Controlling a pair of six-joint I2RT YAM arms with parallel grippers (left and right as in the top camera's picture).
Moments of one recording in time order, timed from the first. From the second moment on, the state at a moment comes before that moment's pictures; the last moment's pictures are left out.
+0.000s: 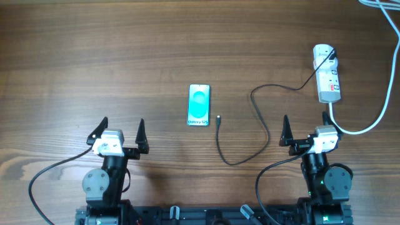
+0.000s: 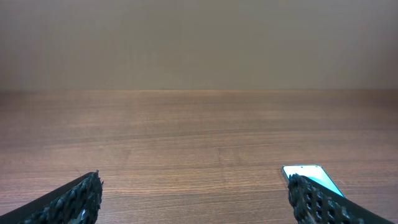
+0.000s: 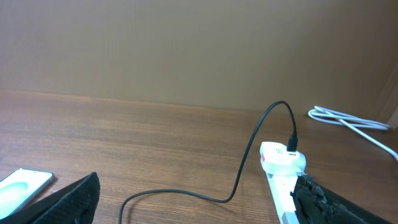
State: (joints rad) left arm 0.02 0.01 0.01 -0.07 0.10 -0.03; right arm 0.03 0.01 0.01 0.00 -0.04 -0.07
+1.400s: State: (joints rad) left arm 0.02 0.01 0.01 -0.07 0.10 -0.03; right arm 0.03 0.01 0.01 0.00 -0.04 -0.07
